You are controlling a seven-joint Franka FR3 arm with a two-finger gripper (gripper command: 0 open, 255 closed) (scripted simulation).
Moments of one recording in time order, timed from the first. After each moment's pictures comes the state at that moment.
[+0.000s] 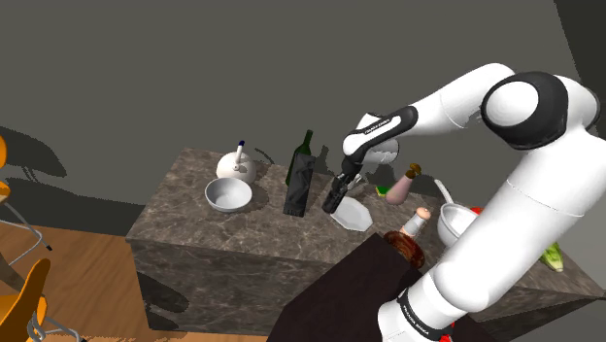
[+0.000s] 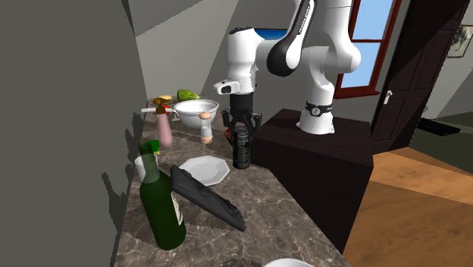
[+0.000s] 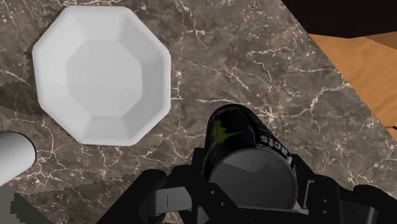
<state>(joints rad) -0.15 0.12 -0.23 -2.44 0.08 2.55 -0.51</state>
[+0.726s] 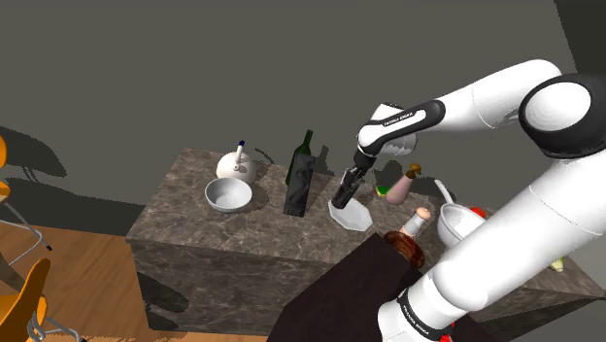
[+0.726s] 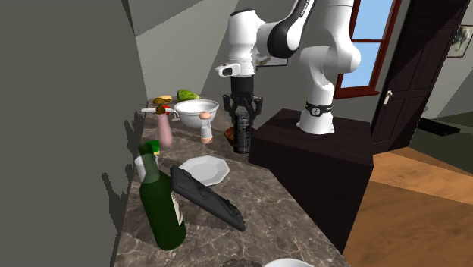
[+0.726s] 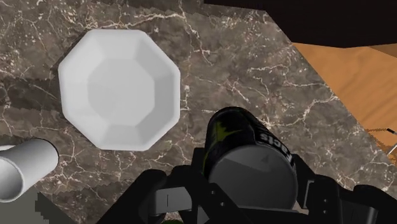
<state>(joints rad) -0.17 -0.04 -0.26 -2.49 0.01 2.44 -0.51</state>
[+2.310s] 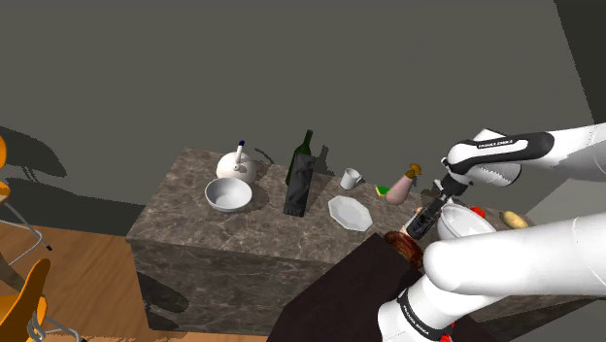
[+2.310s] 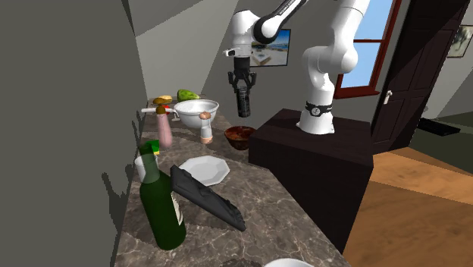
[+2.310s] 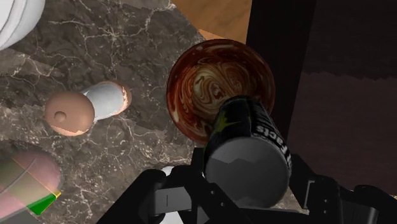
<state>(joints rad) -0.57 -0.45 -0.62 -2.71 -0.33 2.29 -0.98</state>
